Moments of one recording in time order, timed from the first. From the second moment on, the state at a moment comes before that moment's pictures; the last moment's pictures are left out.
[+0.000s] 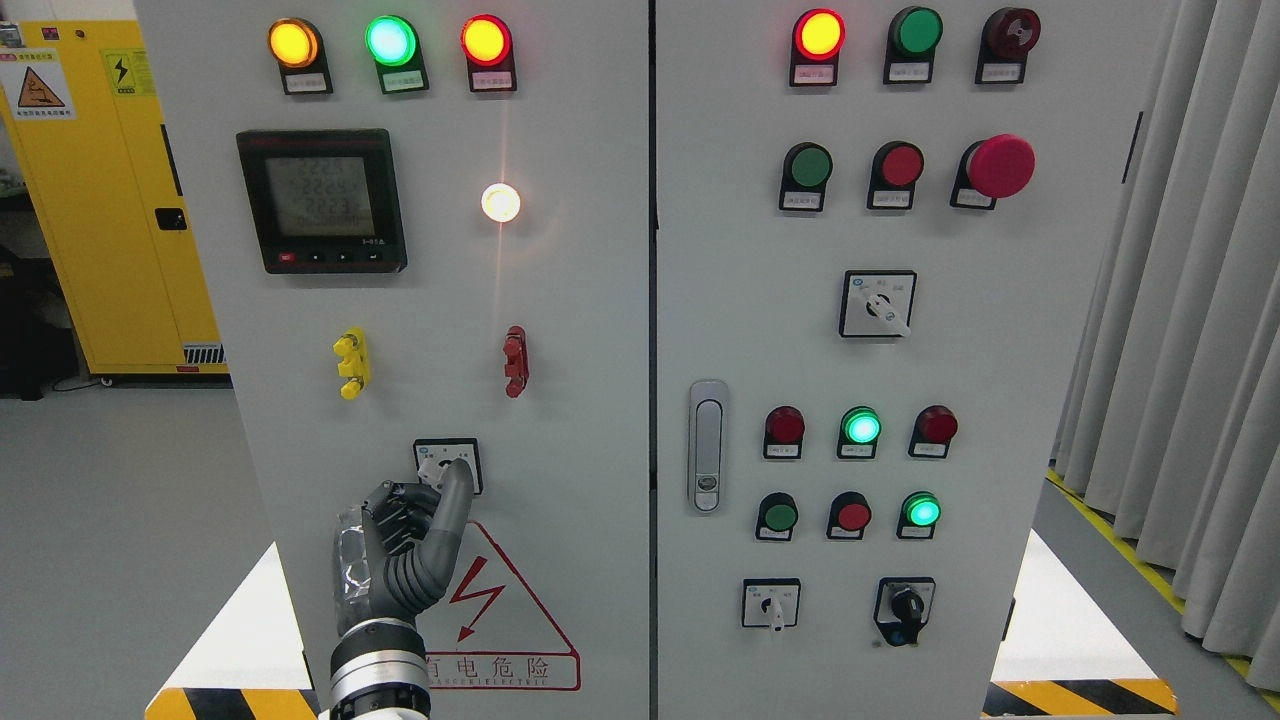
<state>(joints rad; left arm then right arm) -0.41 -0.15 -0.09 -1.89 -0.14 0.56 0.40 0.10 0.12 -0.16 -0.19 0.12 0.01 -0.20</state>
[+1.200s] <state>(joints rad) -0.03 -0.12 -0.06 -1.90 -0.06 0.08 0.31 0.10 0.12 -0.16 -0.19 0.12 0.01 -0.20</state>
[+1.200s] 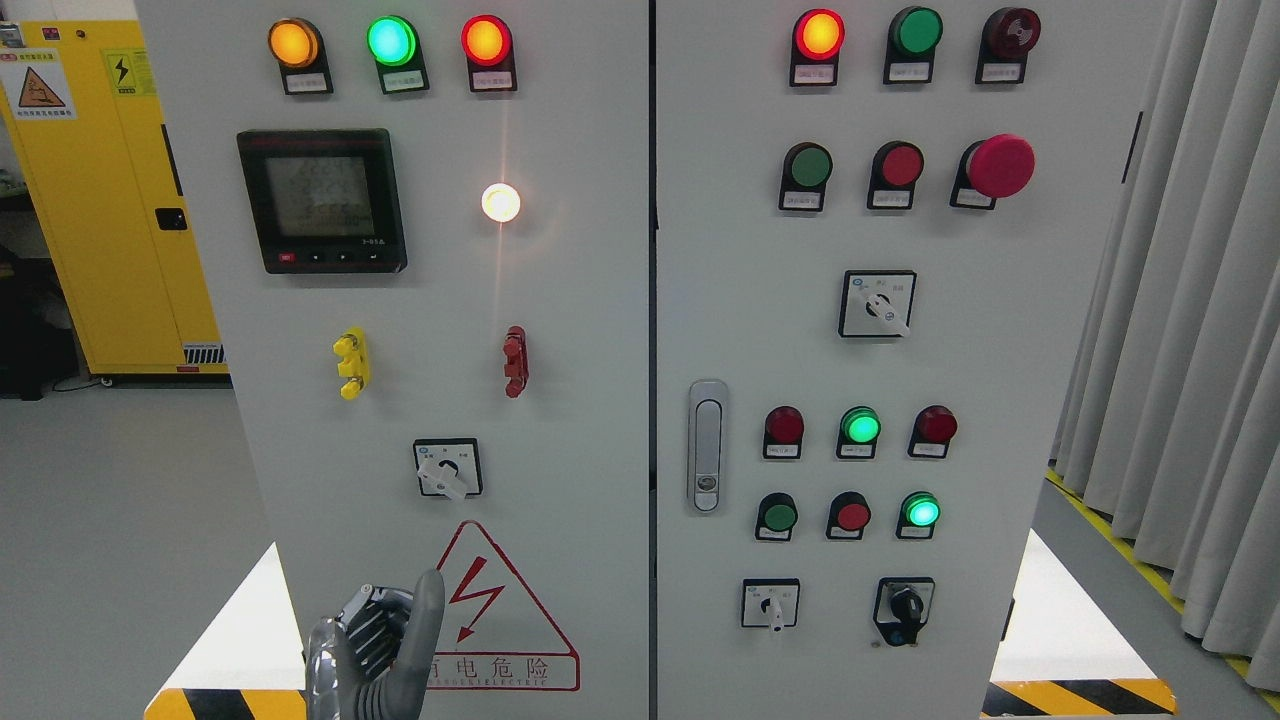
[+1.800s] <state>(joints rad) 0.27 -0.05 0.04 -1.62 0.06 -0.19 0.17 0.10 0.12 -0.16 -0.19 0.12 0.01 -0.20</state>
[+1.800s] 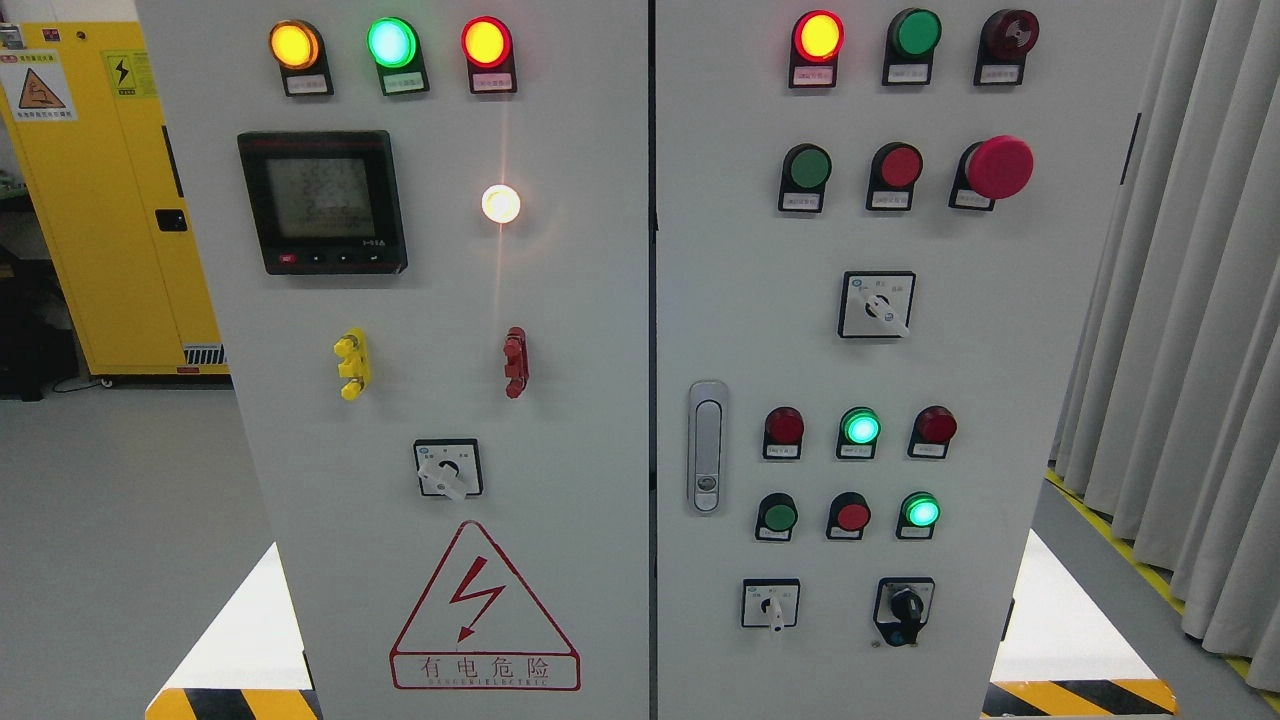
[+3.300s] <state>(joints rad) 0.13 -0.02 -0.01 -0.33 -0.06 -0.02 -0.21 0.10 0.12 -0.16 -0.19 0.12 0.01 -0.20</state>
